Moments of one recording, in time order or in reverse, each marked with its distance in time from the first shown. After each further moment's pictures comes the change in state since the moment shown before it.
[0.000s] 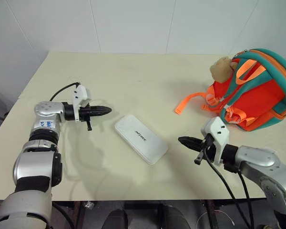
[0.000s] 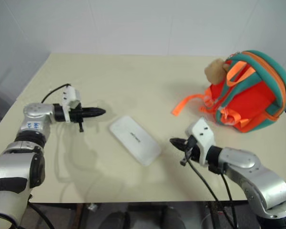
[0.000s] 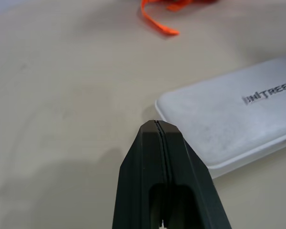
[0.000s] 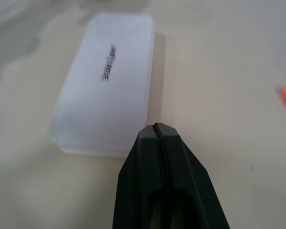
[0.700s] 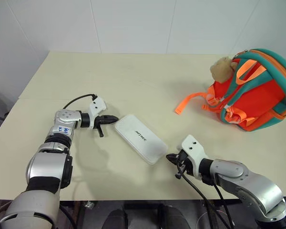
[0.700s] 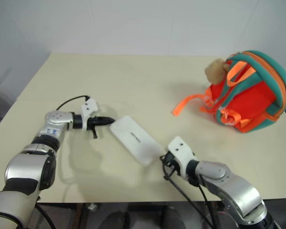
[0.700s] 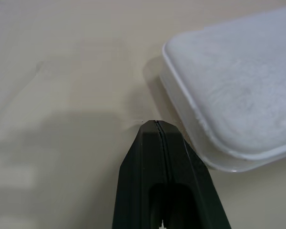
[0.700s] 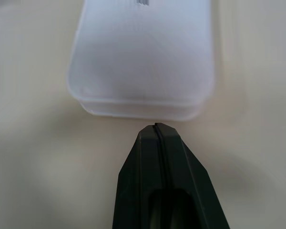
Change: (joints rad) left arm 0.014 -0.092 -0.058 0.058 0.152 -0.014 0.215; right arm -0.030 0.107 0.250 -0.023 -0.106 0.134 -0.137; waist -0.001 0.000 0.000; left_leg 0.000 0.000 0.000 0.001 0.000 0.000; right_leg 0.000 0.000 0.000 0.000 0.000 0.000
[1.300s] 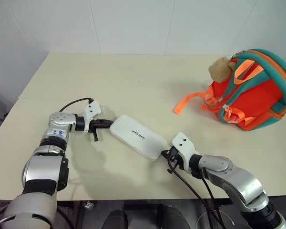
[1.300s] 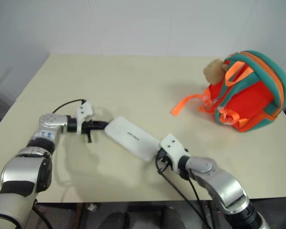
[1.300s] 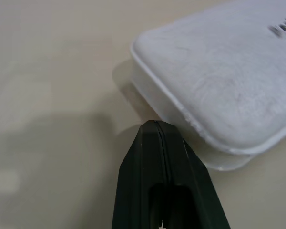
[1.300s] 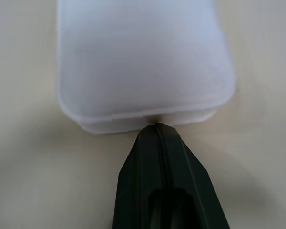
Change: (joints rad) left arm 0.068 0.055 0.026 -0.024 -0.008 -0.011 -0.180; right arm -0.092 0.080 0.083 0.146 -0.146 -0.055 0.003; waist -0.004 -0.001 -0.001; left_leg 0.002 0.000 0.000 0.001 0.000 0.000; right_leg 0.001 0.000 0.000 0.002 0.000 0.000
